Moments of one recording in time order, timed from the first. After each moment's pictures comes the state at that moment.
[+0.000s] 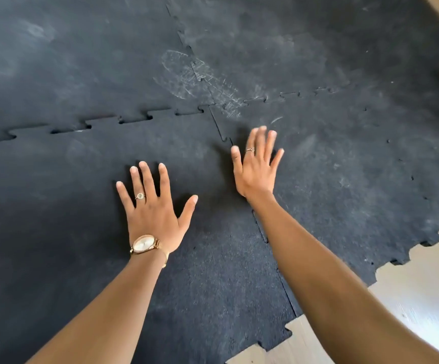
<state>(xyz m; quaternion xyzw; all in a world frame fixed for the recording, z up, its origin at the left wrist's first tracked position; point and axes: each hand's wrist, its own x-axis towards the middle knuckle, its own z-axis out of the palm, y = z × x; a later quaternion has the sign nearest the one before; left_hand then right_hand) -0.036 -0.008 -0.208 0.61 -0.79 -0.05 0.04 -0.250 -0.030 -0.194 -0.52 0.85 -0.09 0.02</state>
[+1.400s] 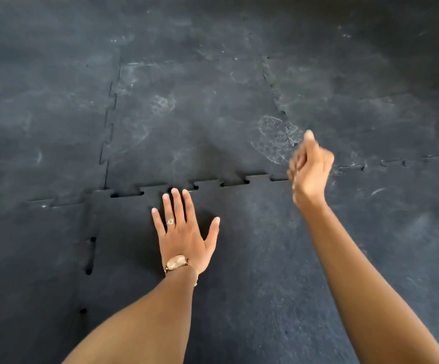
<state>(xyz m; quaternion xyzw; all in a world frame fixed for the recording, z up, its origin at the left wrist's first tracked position) 0.056 -0.107 -0.202 0.70 -0.71 -0.05 0.04 -0.159 -0.172 -0.111 -0.33 0.57 -0.68 0.34</state>
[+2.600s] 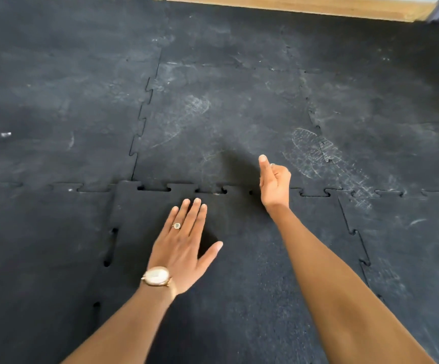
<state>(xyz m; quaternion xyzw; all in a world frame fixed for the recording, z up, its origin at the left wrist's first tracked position) 0.116 -0.104 -0.205 0.60 -0.80 0.00 0.04 -0.086 -0.220 -0.189 -0.48 0.61 -0.53 0.35</state>
